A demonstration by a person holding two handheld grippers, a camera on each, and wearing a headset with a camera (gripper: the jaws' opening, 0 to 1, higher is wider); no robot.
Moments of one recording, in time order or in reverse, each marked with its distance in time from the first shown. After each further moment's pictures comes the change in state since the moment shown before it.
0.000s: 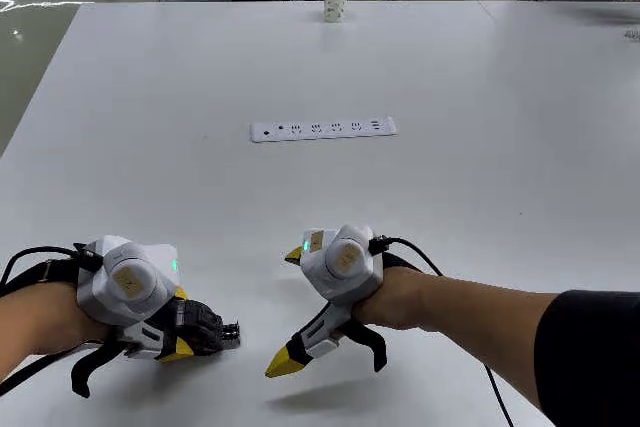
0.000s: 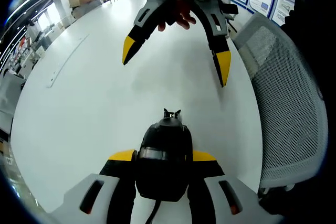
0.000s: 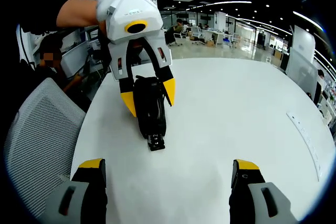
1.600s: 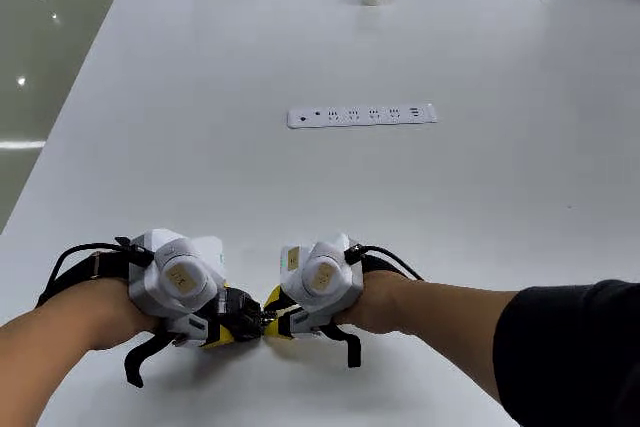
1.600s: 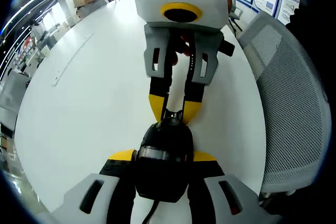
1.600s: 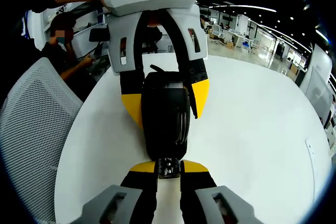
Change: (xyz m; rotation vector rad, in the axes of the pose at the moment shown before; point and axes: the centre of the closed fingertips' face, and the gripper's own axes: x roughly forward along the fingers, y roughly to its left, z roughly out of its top) left arm 0.001 -0.001 -0.001 -0.019 0.009 0.054; right arm 0.060 0.021 0.012 -0.164 0.066 0.070
